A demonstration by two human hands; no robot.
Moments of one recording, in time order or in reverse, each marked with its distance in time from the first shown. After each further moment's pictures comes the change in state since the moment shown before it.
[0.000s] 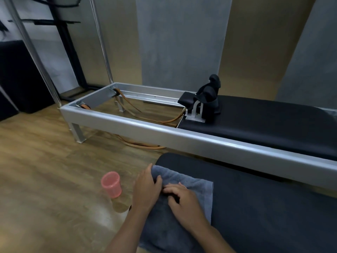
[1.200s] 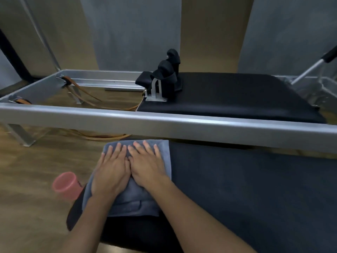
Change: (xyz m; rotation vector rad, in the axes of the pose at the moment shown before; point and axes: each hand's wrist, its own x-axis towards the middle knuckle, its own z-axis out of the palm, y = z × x) left_hand 0.018 0.028 0.041 0.664 -0.182 0.323; right_hand 0.059 0.045 -0.021 -0.492 -0.139 0.161
